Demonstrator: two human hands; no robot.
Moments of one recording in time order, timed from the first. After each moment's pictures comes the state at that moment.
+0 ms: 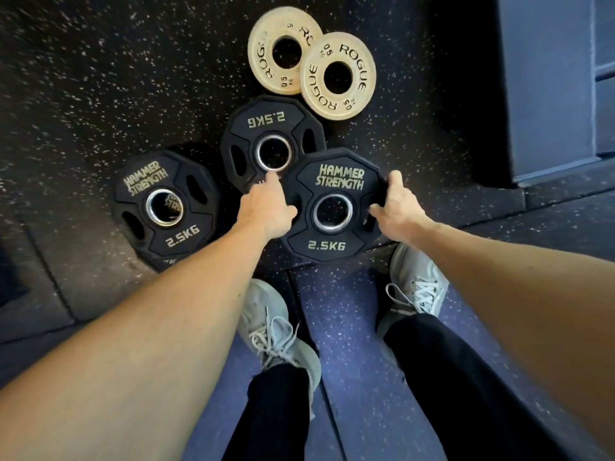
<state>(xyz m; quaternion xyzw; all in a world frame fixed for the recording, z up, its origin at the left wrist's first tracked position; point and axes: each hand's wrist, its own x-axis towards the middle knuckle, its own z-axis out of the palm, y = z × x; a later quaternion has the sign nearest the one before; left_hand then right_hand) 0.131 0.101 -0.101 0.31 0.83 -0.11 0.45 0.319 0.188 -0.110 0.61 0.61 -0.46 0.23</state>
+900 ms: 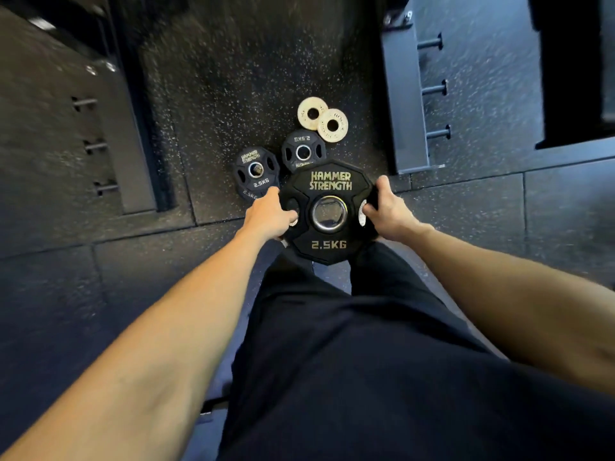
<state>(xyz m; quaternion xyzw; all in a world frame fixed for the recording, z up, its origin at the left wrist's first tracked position) 0.161 -0.040 0.473 0.22 0.84 0.02 0.50 0.358 0.087 0.482 0.53 0.67 -0.49 0.18</state>
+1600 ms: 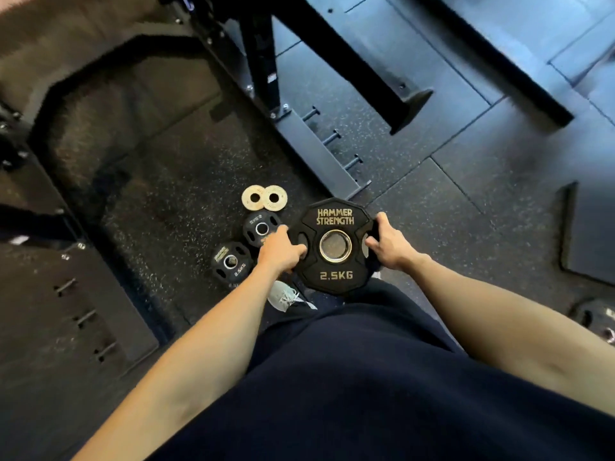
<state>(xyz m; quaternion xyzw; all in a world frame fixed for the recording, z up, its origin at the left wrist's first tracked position) 0.229 -0.011 0.539 0.45 0.75 0.01 0.48 0.466 0.012 0.555 0.68 0.58 -0.46 0.02</state>
